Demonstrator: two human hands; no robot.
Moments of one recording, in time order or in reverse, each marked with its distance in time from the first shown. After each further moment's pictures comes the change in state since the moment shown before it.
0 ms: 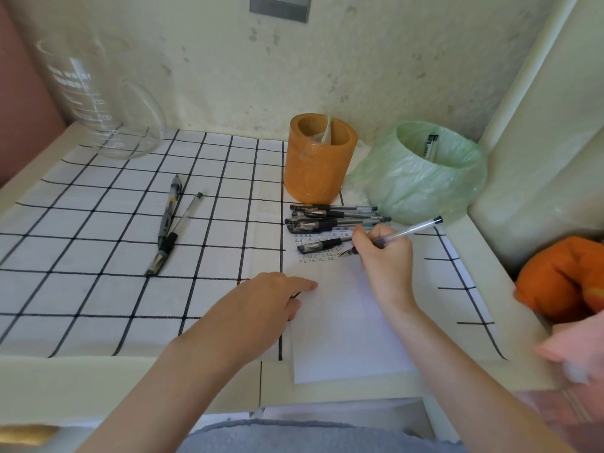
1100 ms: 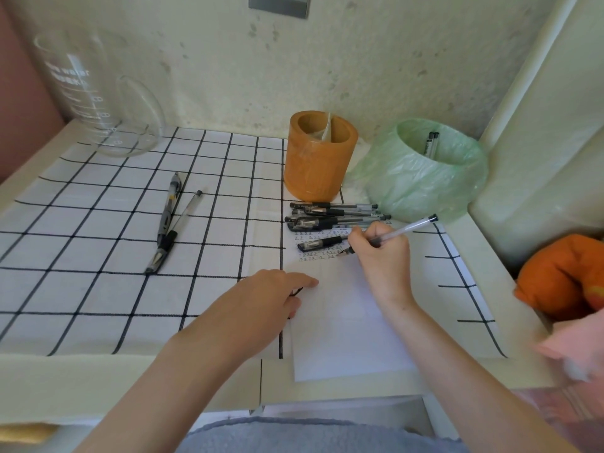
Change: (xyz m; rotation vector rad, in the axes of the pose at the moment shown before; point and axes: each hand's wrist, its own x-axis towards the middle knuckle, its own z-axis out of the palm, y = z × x) left_hand 0.001 0.000 -0.001 -0.040 -0.011 -0.015; right_hand 0.000 0.003 0.002 -0.045 -0.029 -0.059
